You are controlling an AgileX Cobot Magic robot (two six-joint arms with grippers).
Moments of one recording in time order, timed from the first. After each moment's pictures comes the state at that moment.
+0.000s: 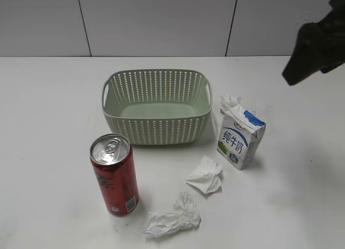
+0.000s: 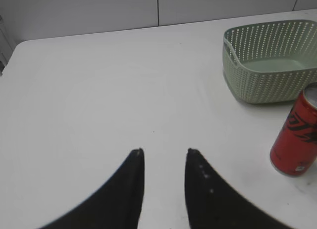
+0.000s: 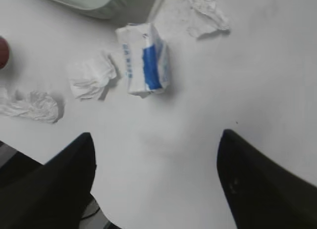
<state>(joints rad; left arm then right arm) -0.01 0.00 -0.51 -0.25 1.03 0.21 0.27 1.48 -1.31 0.25 1.15 -0.26</state>
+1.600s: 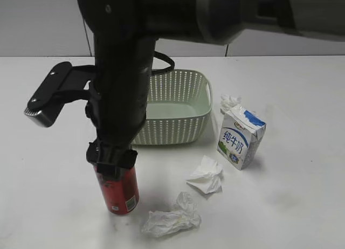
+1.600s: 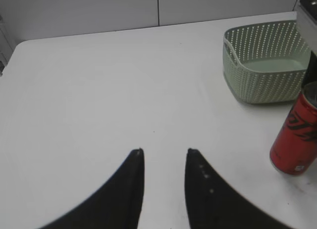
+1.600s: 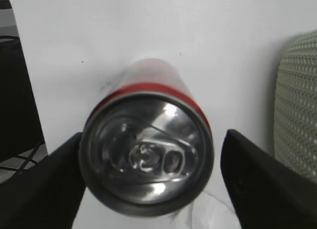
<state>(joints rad) -0.01 0.00 -0.51 -0.25 1.03 0.21 0.97 2.08 -1.74 0.15 1.13 -0.54</state>
